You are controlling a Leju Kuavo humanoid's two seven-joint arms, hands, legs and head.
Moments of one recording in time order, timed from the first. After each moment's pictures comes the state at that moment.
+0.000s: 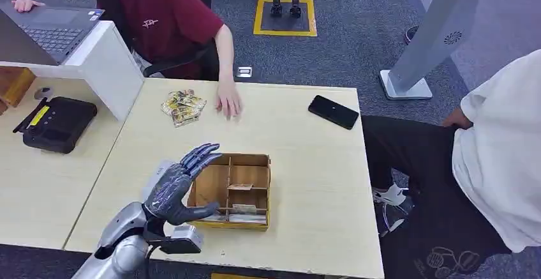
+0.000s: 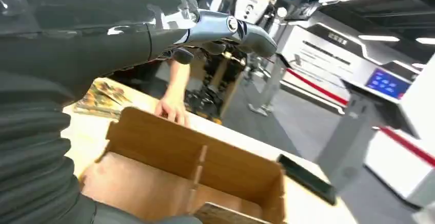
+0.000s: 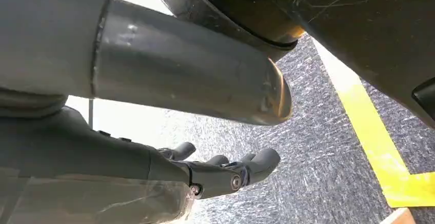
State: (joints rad) left arm -0.16 0.24 -0.49 -1.55 -0.66 0.08 -0.49; right arm -0.19 0.19 -0.12 -0.23 1.24 0.14 0.17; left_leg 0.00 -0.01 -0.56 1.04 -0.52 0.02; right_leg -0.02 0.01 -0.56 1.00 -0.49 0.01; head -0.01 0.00
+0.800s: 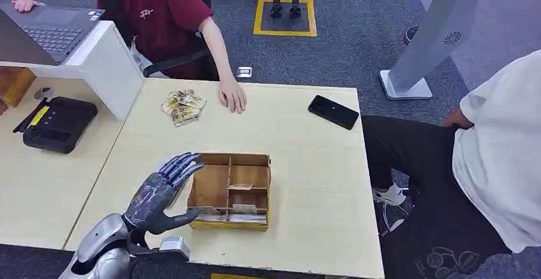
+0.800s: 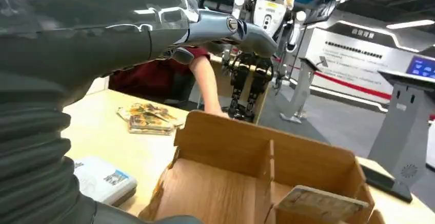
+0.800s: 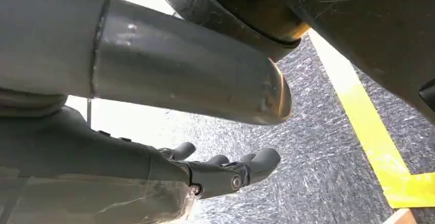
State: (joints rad) left arm -0.06 0.32 -0.41 -1.59 -0.82 0.14 -0.45; right arm -0.19 0.18 -0.12 -0.23 1.24 0.14 0.16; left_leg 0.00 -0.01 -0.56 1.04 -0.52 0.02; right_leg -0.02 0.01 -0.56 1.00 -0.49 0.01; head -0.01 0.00
